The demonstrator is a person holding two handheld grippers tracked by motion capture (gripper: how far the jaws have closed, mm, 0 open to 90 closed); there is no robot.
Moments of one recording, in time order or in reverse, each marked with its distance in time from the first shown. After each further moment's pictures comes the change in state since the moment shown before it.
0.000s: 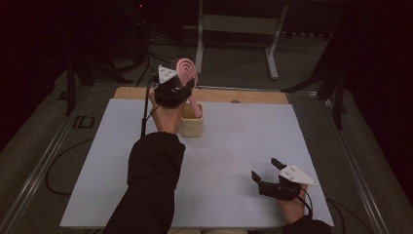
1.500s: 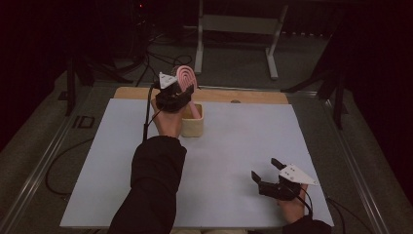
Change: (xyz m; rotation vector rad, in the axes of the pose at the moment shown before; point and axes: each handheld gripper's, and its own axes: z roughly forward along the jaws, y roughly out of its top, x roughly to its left) left arm 0.005 -0.021 0.010 0.031 0.008 -0.045; right arm 0.000 0.000 0.000 0.003 -0.002 -0.004
